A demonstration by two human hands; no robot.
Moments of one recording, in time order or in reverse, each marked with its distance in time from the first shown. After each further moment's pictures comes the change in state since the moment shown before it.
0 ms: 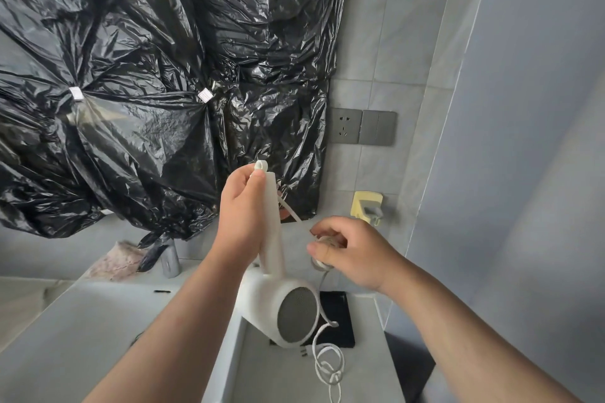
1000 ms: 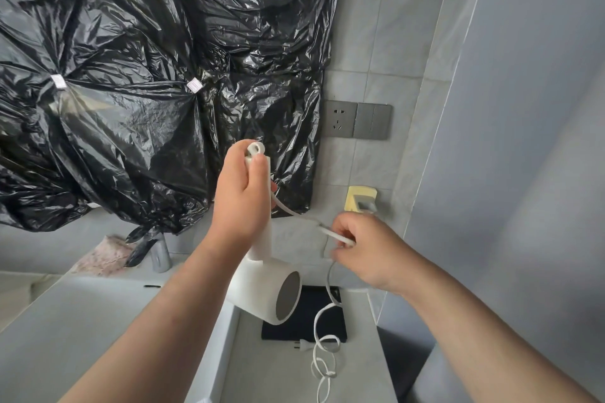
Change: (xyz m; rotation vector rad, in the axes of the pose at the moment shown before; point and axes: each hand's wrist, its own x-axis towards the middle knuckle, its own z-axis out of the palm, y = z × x) left_hand 0.000 0.006 0.012 0.304 0.012 0.289; right_hand -0.010 0.000 -0.021 -0.241 0.016 0.107
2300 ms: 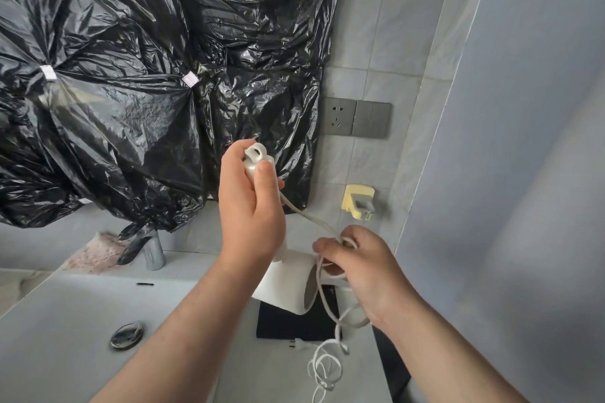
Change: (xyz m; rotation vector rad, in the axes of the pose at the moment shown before) left_hand -0.026 0.007 0.017 -0.114 0.174 0.191; right_hand -0.020 -0.011 0.028 0.687 0.186 0.281
